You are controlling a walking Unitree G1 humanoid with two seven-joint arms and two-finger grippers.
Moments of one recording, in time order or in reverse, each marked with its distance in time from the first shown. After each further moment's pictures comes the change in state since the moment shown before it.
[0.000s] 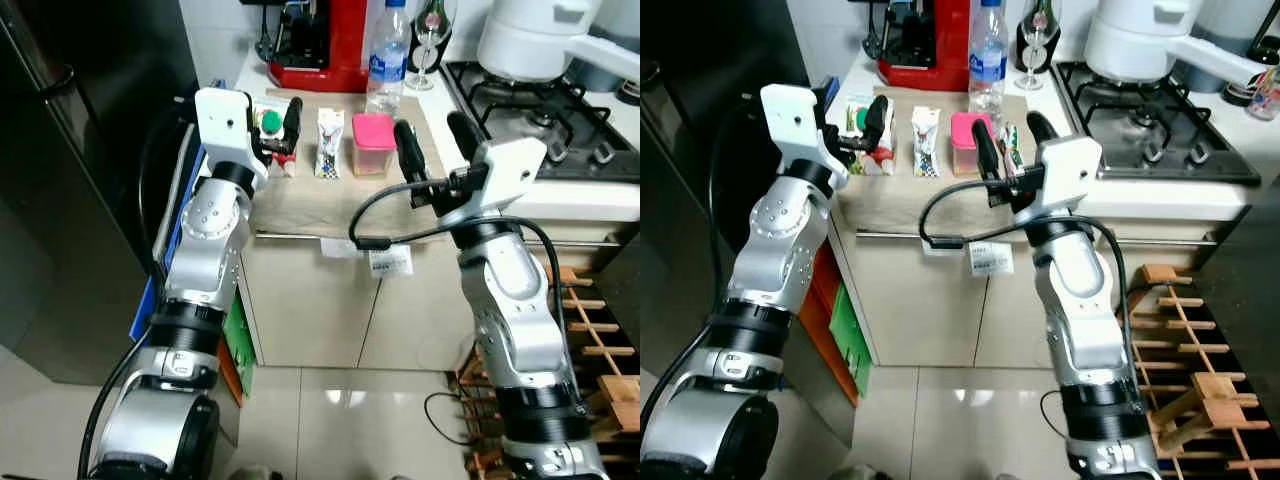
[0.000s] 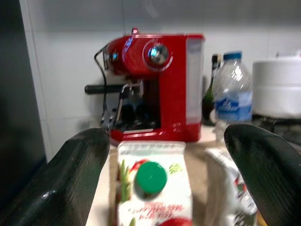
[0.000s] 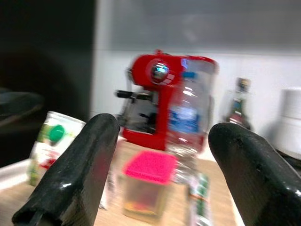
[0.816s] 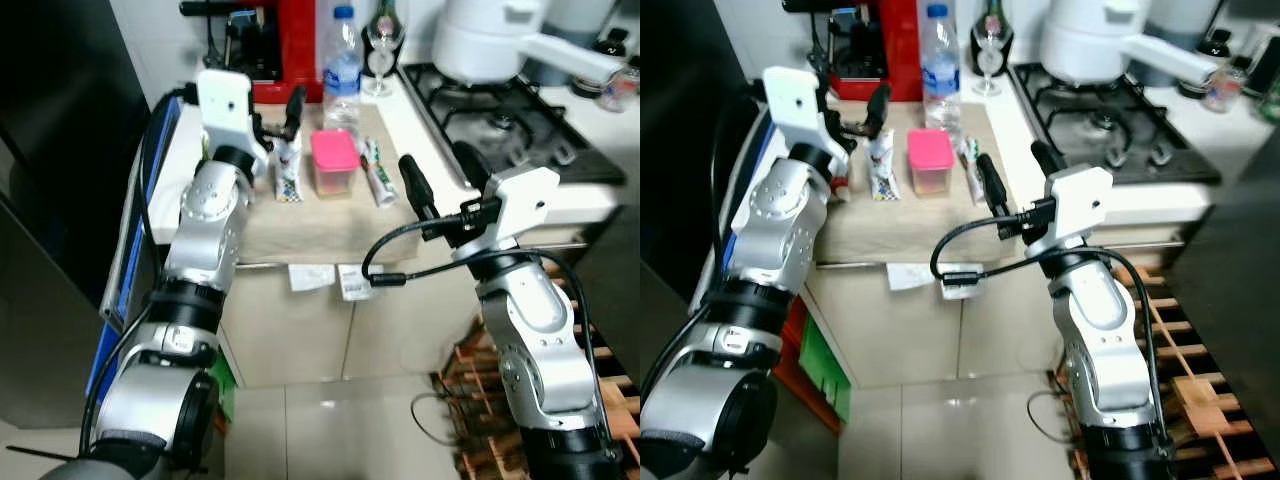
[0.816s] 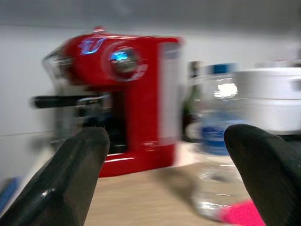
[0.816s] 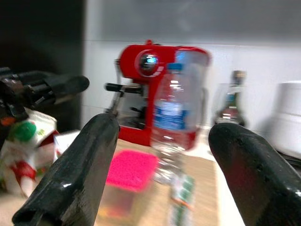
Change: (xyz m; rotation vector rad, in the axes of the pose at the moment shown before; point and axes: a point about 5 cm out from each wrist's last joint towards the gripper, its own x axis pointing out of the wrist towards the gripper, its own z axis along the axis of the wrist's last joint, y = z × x) left arm 0.016 -0.001 0.016 -0.029 -0.046 -0.018; right arm -0.014 0.023 0.010 0.028 0.004 0.110
